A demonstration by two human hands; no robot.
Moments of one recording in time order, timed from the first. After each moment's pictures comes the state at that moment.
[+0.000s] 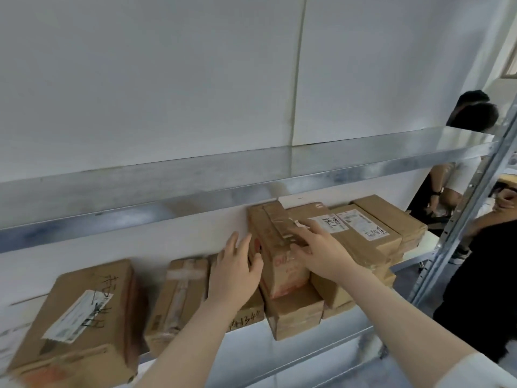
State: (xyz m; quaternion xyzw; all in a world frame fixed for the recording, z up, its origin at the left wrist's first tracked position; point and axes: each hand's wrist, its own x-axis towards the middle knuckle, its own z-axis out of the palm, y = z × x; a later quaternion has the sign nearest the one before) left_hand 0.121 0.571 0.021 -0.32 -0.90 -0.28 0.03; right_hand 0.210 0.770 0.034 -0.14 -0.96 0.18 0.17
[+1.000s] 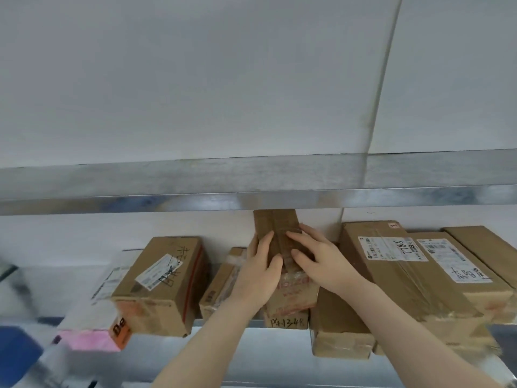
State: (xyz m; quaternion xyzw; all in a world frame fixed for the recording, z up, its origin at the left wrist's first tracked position) left_hand 0.126 0.543 0.026 -0.21 -0.85 -0.48 0.00; right_hand 0.159 0.710 0.048 0.07 -0.93 0.34 0.14
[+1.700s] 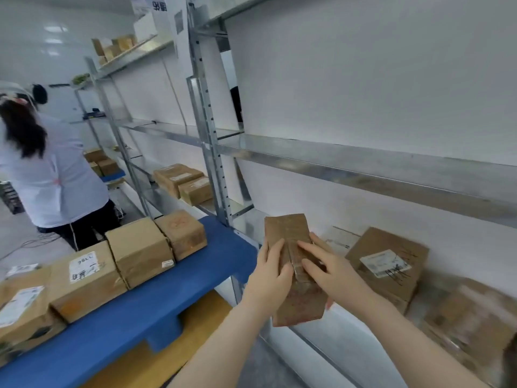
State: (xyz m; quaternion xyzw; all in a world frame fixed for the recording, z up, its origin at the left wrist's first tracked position) left_hand 0.214 0.157 0.030 0.13 -0.90 -0.40 0.15; right_hand 0.134 0.305 0.039 0.37 -0.82 0.43 -0.02
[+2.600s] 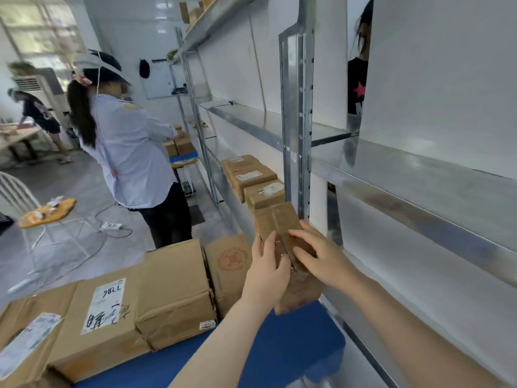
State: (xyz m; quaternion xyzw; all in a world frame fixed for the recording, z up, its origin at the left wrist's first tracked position) left_hand 0.031 -0.158 0.023 0.32 -0.83 -0.40 0.23; right_hand -0.107 -0.078 0.027 0.52 -0.76 0.38 -0.11
